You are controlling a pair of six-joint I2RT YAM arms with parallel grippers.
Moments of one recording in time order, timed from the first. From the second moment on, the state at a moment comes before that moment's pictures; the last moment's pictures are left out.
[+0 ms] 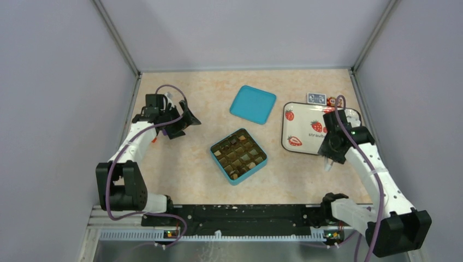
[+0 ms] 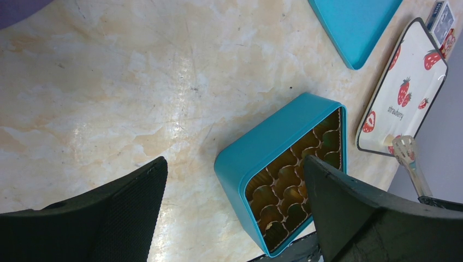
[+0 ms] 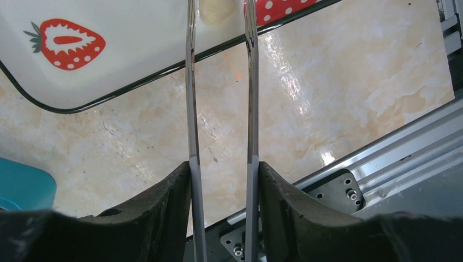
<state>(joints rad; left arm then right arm) 0.02 1.40 1.00 -0.52 0.43 -0.53 0.19 1.01 0.96 -1.17 0.36 0.65</state>
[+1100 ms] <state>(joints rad) 0.02 1.40 1.00 -0.51 0.45 -0.53 0.18 1.10 0.94 -1.09 0.27 0.58</state>
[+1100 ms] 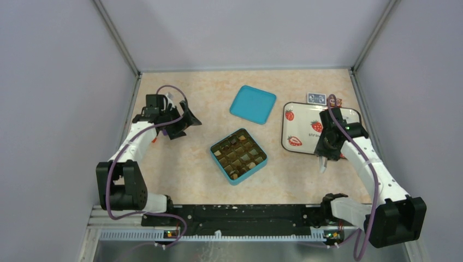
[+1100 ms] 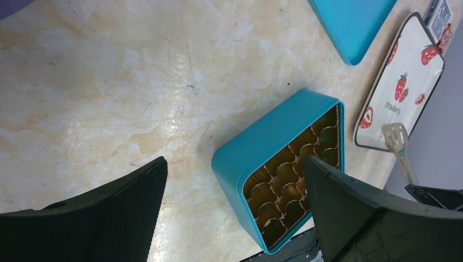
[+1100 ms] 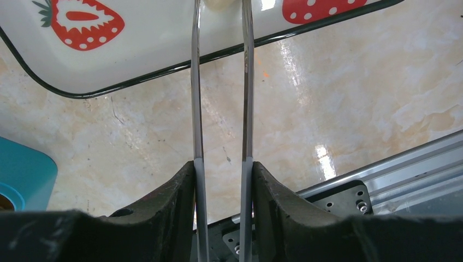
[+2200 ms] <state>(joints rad) 0.02 1.38 1.00 -0.51 0.48 -0.53 0.18 1.00 1.05 -1.09 0.06 0.43</state>
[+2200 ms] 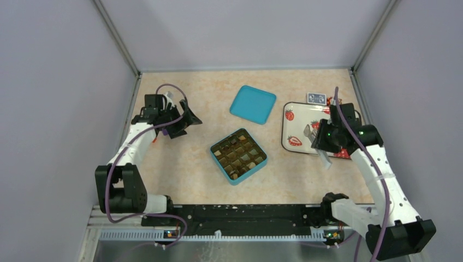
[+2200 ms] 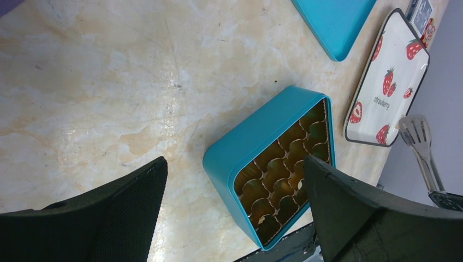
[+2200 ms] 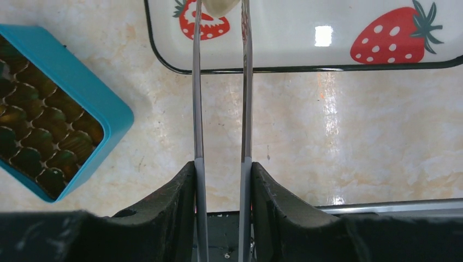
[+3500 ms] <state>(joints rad) 0.02 1.36 1.04 -0.58 0.40 -0.50 0.69 1.07 1.06 -1.06 -0.06 0.37</state>
